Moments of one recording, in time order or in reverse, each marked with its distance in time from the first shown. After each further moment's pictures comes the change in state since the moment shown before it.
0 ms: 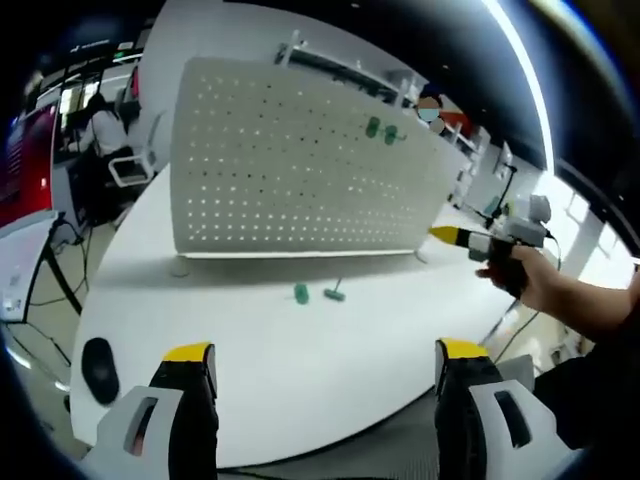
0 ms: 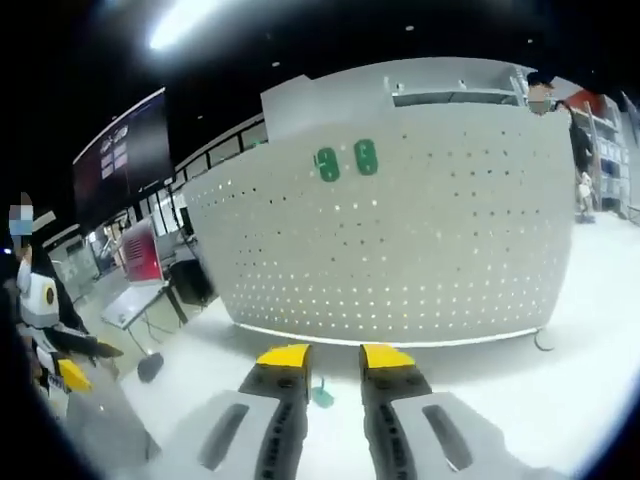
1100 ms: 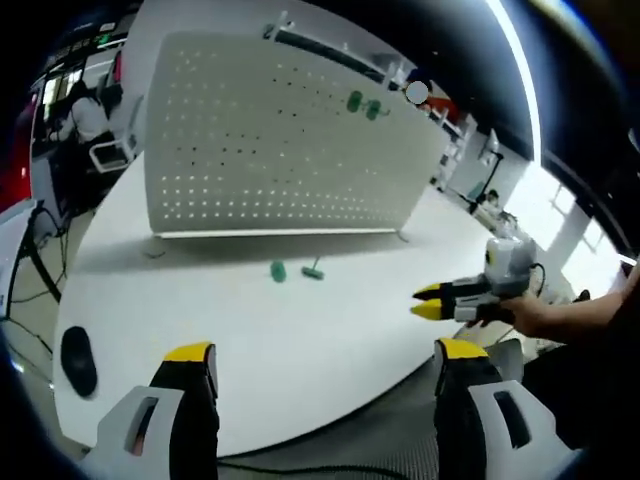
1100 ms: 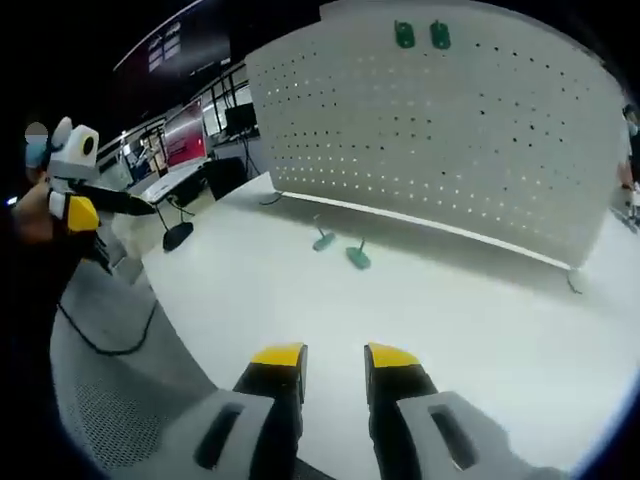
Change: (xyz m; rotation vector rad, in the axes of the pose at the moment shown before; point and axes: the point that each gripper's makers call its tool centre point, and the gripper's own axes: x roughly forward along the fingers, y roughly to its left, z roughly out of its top) left arm 0.011 -0.018 -0.024 0.001 0.092 -0.084; right arm -0.022 0.024 -0.128 -0.161 0.330 0.143
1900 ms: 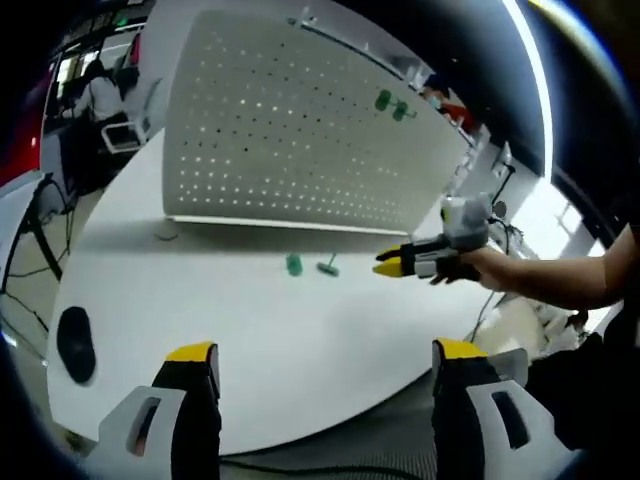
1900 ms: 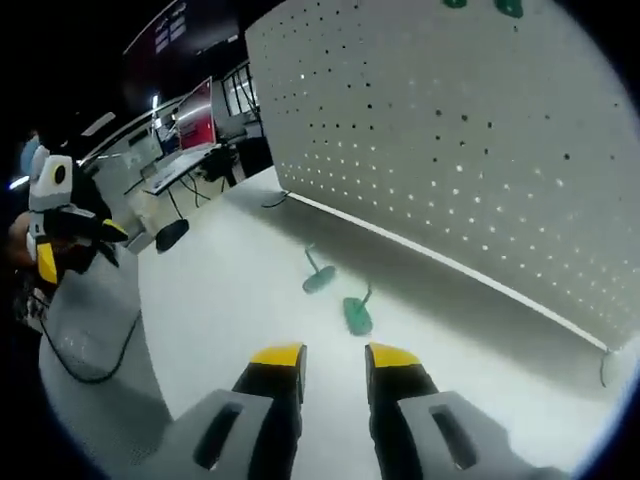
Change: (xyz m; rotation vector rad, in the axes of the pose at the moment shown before) left arm 0.004 0.028 0.000 -0.089 -0.006 0.024; right arm 0.099 -0.028 0.063 -0.094 0.086 0.142
